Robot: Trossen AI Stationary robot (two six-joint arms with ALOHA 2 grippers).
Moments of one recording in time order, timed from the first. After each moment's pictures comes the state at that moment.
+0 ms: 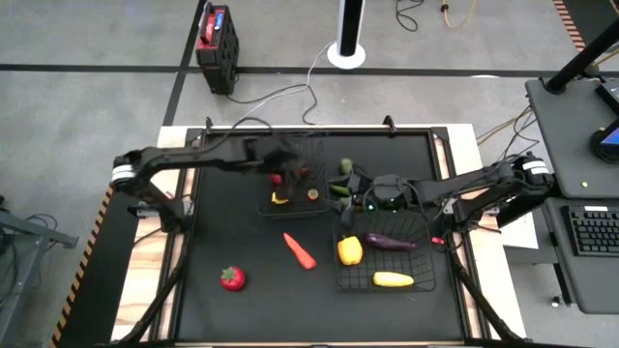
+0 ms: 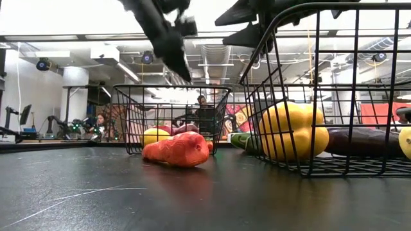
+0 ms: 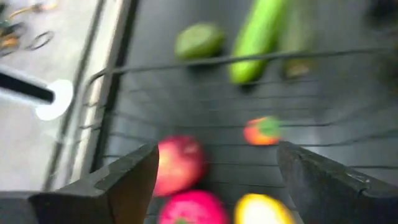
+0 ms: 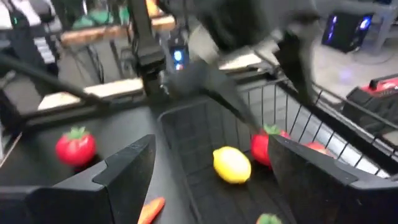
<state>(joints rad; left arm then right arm) 0.24 1.57 1.30 -0.61 -0.16 0.25 0.06 1.37 0.83 0.31 0.28 0.17</state>
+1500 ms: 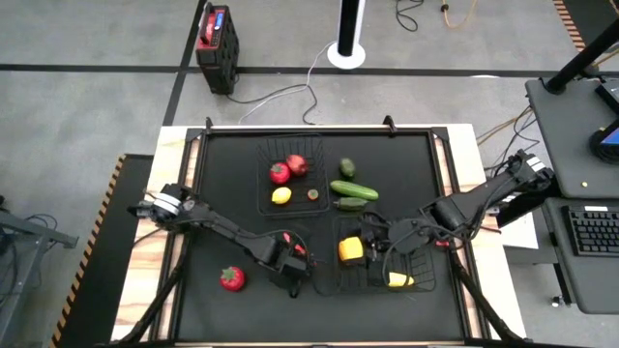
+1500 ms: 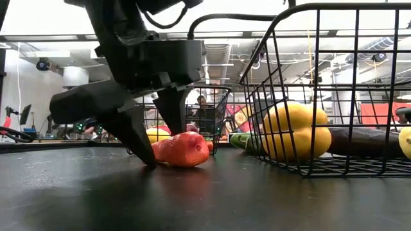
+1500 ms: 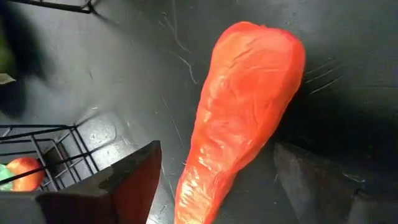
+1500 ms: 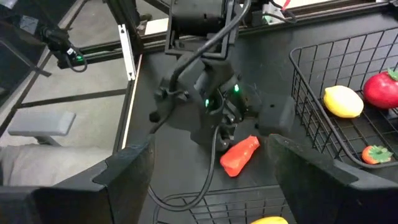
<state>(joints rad) -0.38 1.98 1.30 -0.62 -0.38 0.17 0.46 1.38 1.28 -0.47 0.29 0.43</state>
